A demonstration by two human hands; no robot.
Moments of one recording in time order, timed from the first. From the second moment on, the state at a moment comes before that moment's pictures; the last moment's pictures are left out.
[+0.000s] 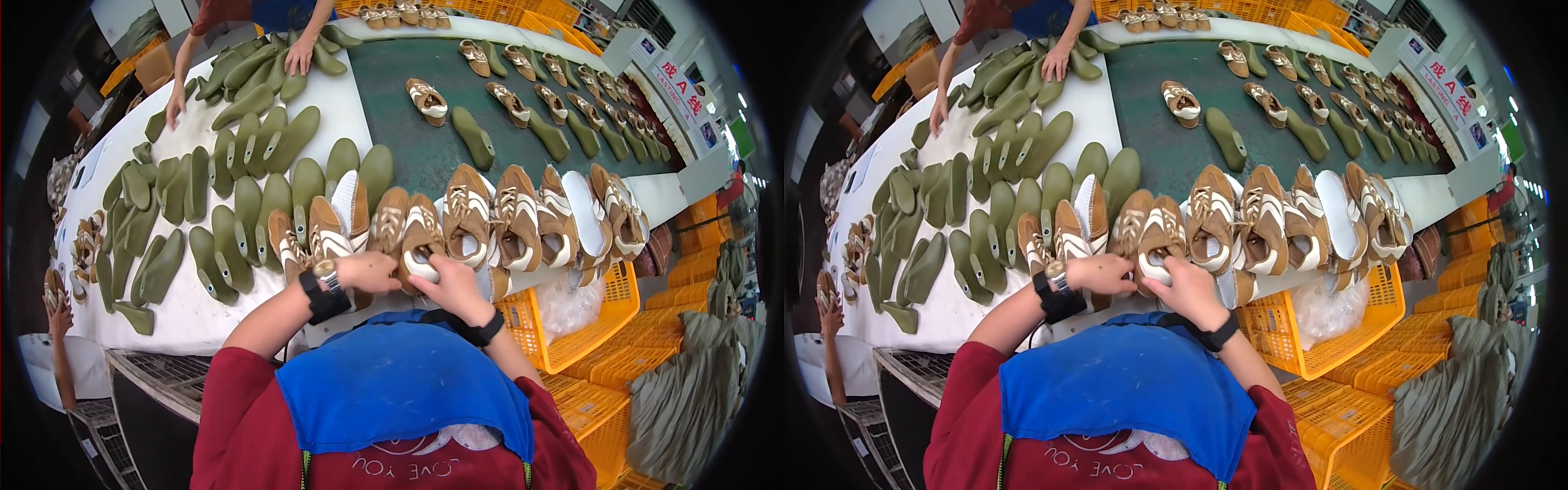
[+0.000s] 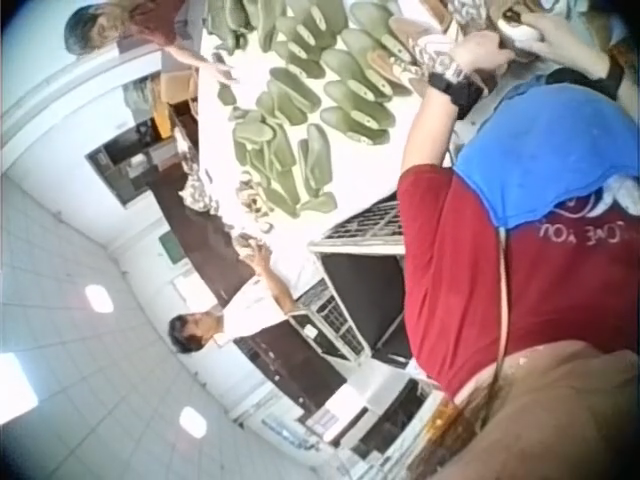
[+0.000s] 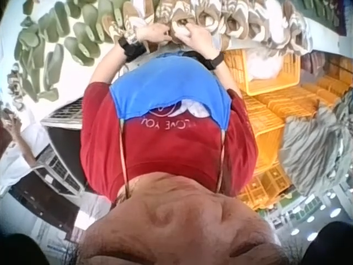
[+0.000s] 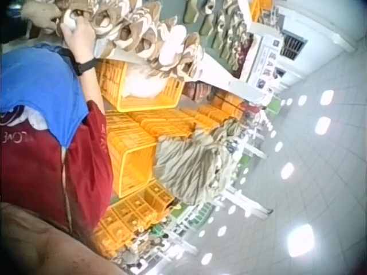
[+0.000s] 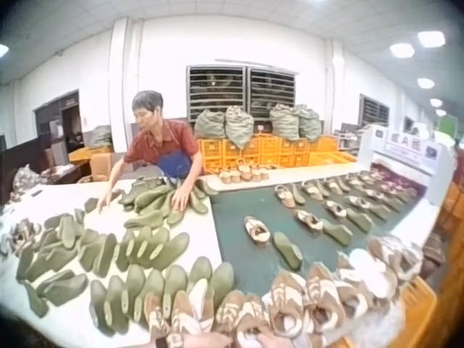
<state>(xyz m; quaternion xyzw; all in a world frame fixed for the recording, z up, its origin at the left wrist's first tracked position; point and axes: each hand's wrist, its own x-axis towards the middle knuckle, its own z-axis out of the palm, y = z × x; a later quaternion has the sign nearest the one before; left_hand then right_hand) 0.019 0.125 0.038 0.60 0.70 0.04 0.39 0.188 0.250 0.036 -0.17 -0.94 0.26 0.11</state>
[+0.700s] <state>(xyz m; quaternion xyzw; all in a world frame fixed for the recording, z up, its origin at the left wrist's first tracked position) 0.013 -0.018 0.035 0.30 0.89 0.34 0.09 0.237 0.310 0.046 -0.11 -0.97 0.22 -0.07</state>
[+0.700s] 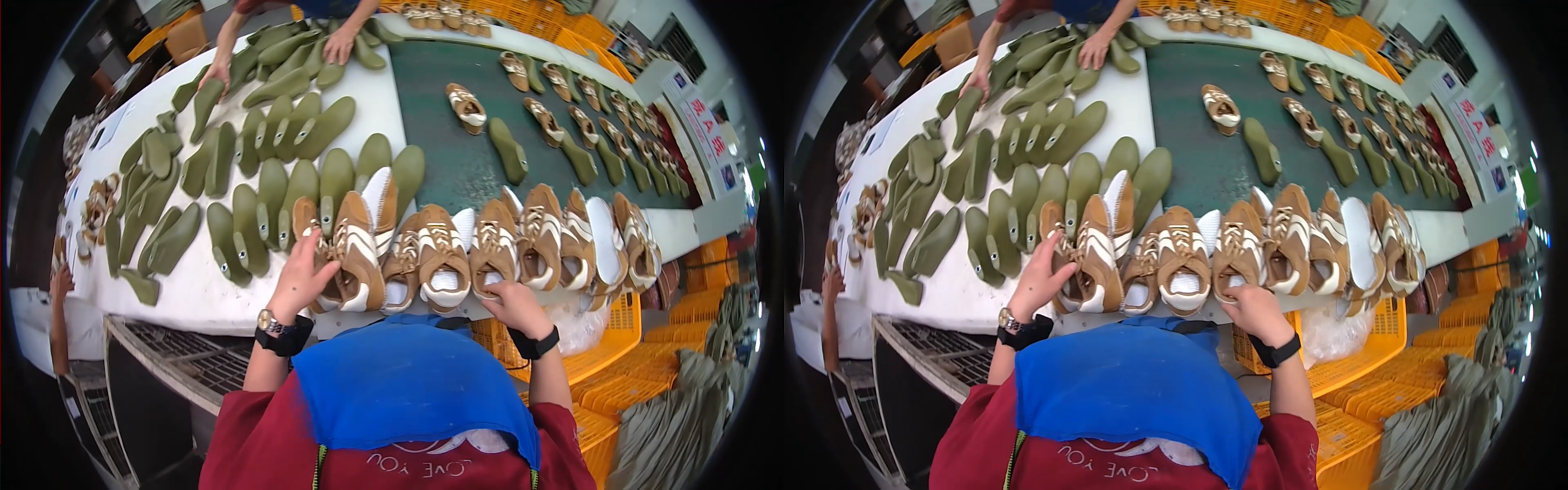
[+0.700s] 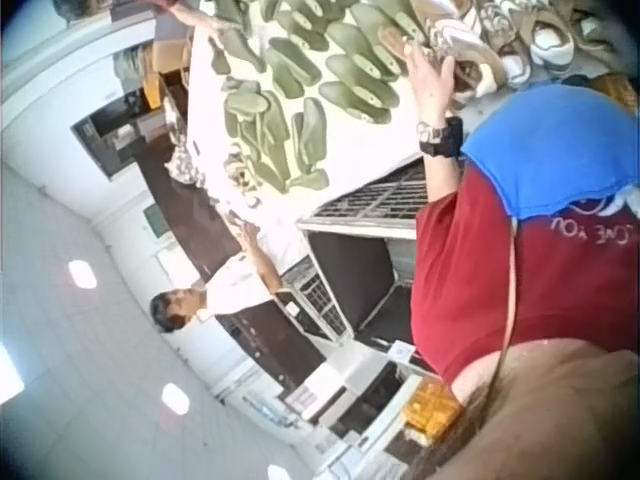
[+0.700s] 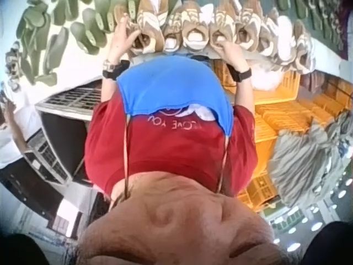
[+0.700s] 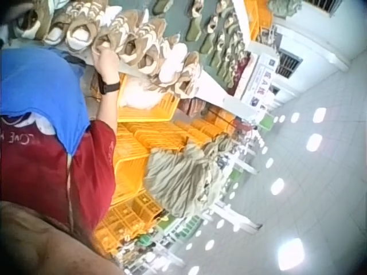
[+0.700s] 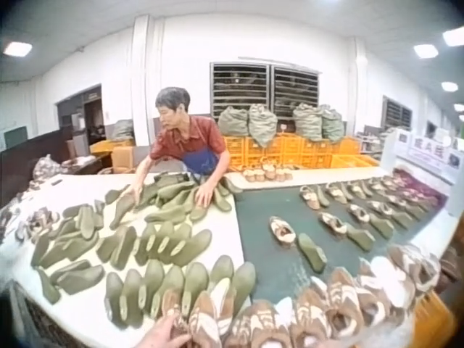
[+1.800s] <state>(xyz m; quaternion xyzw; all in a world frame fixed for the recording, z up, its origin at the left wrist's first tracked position) 0.040 0.041 0.121 0.44 0.79 0.42 -0.12 0.129 0.214 0.098 -0.08 -0.71 0.67 0.19</state>
